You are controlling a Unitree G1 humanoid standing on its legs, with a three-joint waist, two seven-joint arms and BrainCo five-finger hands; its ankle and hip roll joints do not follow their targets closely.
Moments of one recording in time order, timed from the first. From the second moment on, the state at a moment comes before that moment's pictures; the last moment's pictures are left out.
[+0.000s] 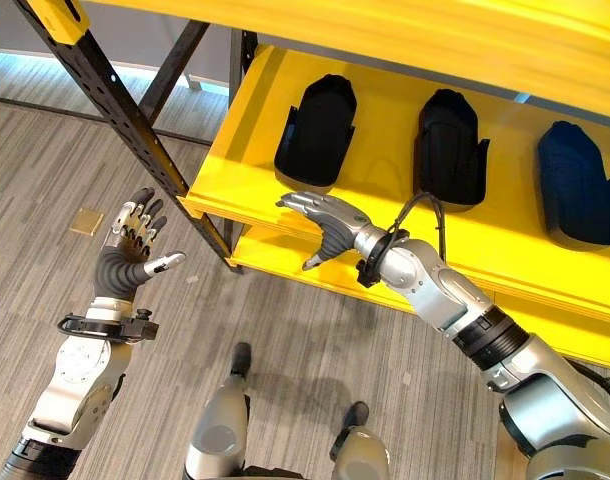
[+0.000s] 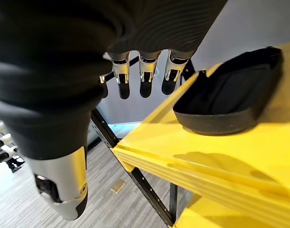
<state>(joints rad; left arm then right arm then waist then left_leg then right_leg) 0.01 0.52 -0.10 -0.25 -0.42 -0.22 0.15 -0.75 -0.78 0.64 0.03 -0.26 -0.10 0.12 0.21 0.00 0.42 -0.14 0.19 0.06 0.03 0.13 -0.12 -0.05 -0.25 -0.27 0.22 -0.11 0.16</state>
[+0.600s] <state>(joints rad) -0.03 0.52 -0.13 -0.25 -0.42 -0.20 0.15 -0.83 -0.67 0.68 0.11 -0.26 -0.01 0.16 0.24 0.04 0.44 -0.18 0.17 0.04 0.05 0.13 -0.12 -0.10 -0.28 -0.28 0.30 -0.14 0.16</state>
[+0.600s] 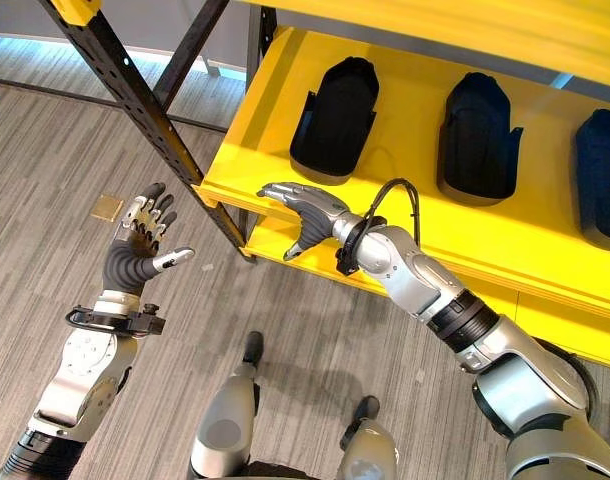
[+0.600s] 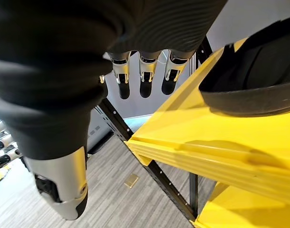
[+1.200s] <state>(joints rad) -0.04 0.52 -0.14 -0.25 -0.42 -0.16 0.13 -0.91 -0.67 0.69 0.13 -0.26 0.05 0.18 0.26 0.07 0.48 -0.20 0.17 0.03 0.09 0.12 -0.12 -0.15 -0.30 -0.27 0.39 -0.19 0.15</state>
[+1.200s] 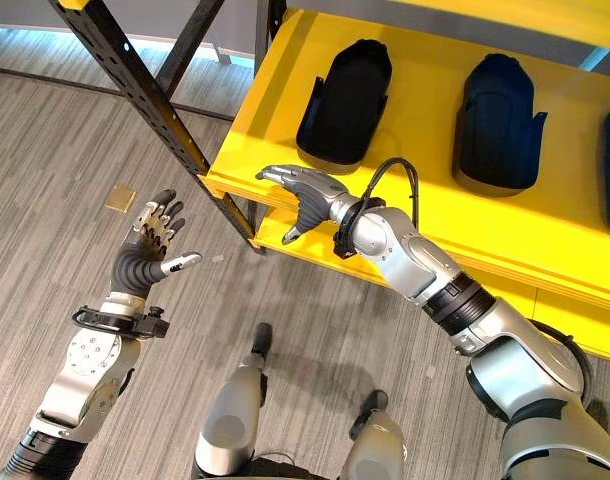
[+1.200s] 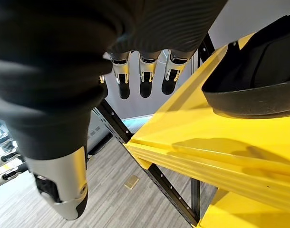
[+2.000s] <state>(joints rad) -0.07 0.51 -0.18 -0.25 -0.43 -0.15 0.13 -0.99 -0.67 0.69 0.30 -0.20 0.13 0.19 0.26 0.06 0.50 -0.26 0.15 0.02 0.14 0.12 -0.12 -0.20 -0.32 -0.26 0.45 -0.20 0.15</state>
